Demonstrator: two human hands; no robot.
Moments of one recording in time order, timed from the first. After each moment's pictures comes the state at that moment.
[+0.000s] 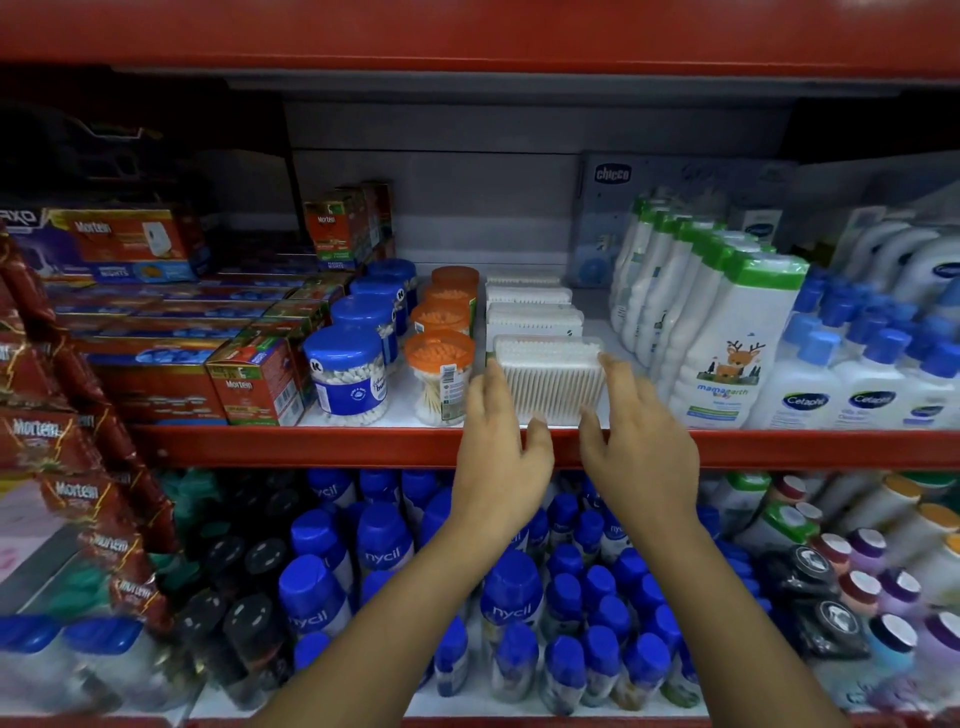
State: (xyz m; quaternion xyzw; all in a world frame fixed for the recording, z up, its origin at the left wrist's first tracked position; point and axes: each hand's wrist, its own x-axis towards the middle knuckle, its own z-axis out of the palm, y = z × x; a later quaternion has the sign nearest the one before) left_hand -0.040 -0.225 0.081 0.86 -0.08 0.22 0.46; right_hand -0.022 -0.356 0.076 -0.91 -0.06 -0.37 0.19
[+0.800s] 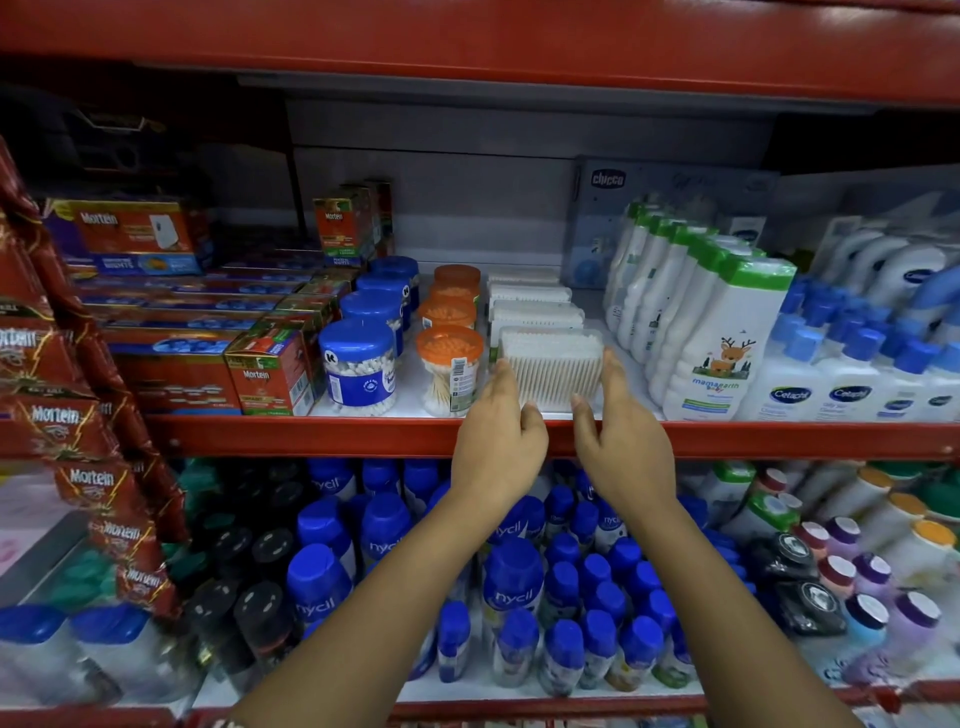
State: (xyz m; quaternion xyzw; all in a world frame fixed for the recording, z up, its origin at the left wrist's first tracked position) left_hand -0.028 -0.210 0.079 0.88 -0.09 0.21 0.42; right_hand -0.020 -0.344 0.069 -0.90 -0.06 -0.33 0.27
